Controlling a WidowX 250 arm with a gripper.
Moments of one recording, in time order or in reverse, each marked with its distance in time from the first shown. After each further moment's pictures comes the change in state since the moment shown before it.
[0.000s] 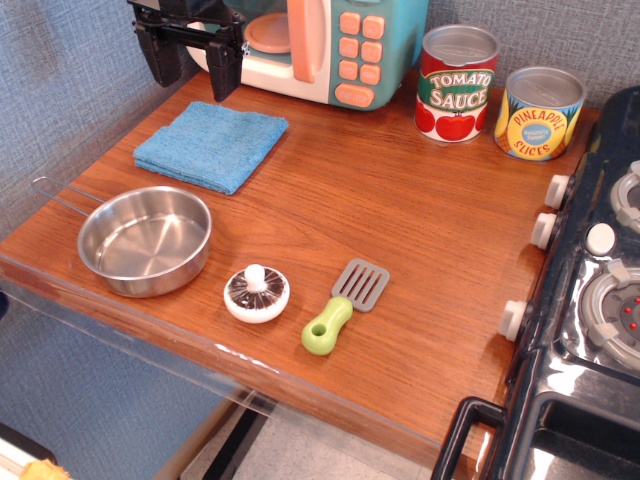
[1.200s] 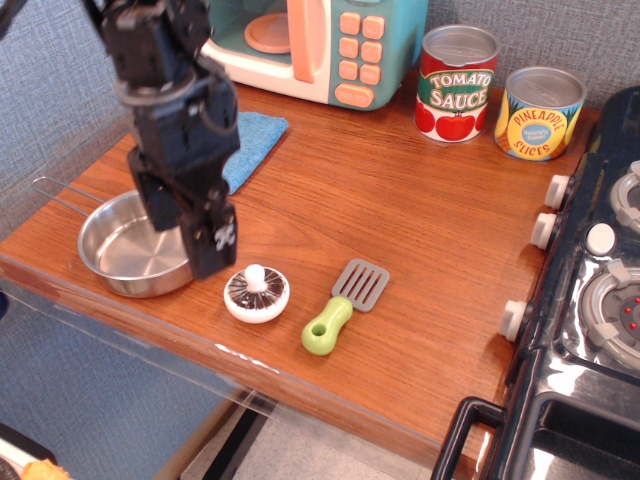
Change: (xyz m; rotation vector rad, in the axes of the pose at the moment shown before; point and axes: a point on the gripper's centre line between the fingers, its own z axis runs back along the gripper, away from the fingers) arm -0.148 -0.099 0.007 -0.050 0.021 -0.472
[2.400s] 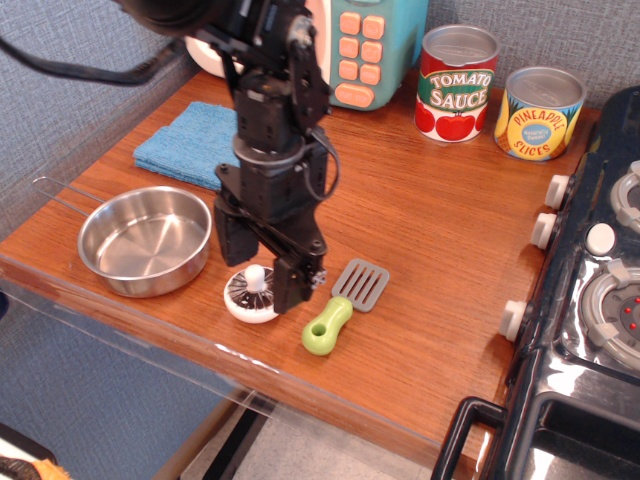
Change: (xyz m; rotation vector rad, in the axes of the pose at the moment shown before) arm 0.043 -0.017 -0.047 0.052 0.092 0.083
